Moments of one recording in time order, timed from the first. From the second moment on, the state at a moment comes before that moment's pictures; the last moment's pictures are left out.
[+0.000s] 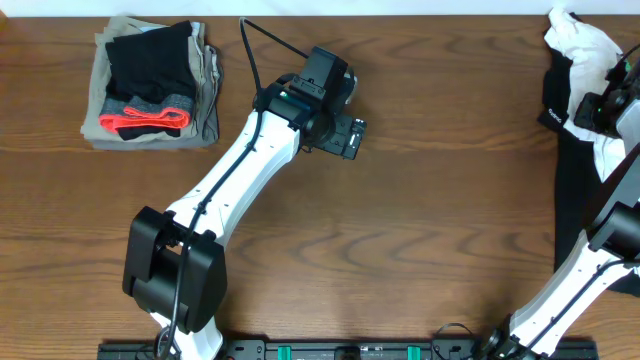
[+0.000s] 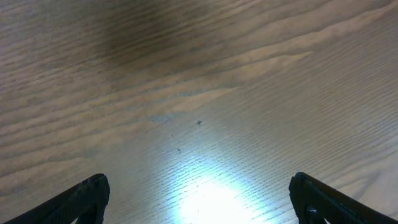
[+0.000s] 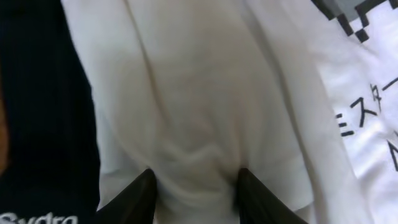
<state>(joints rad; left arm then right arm) -0.51 1.86 1.58 -0.84 0.12 -0.12 -0.51 2.30 1.74 -0.50 0.00 -0.07</state>
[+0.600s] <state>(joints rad) -0.51 1.86 1.58 -0.84 0.12 -0.12 -0.52 2.27 1.75 -0.51 0.01 -0.07</state>
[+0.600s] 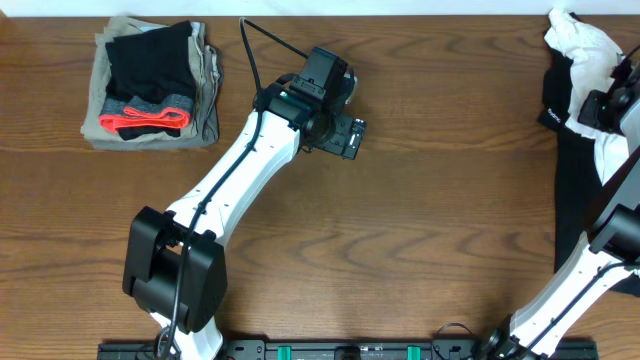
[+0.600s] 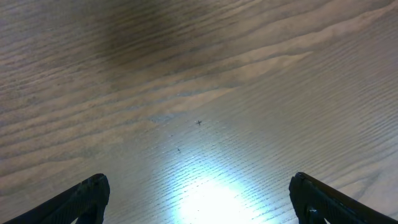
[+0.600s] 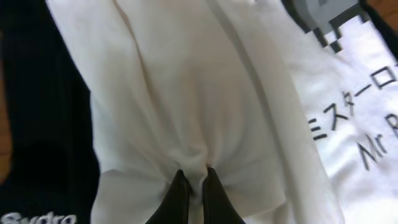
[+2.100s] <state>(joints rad) -0.12 1.61 1.58 -1.17 0.15 -0.04 0.29 1.72 1.75 -0.74 -0.26 -0.01</state>
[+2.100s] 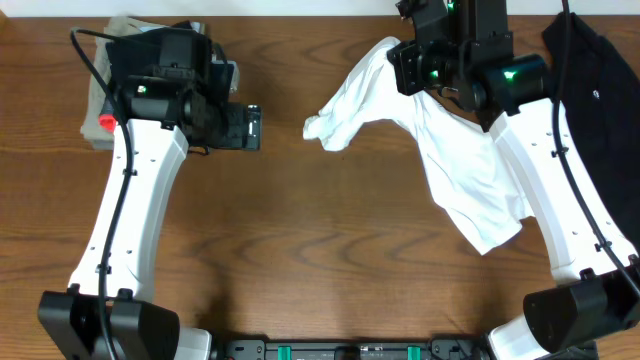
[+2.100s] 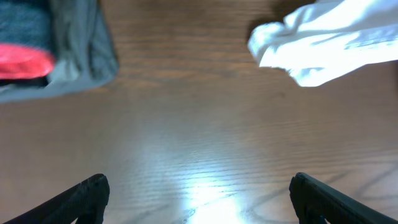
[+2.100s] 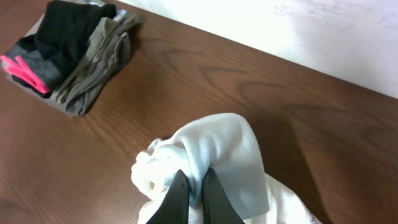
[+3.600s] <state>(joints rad) -0.36 1.71 1.27 -0.64 0.35 0.15 0.29 1.72 1.71 -0.84 -0.24 0.04</state>
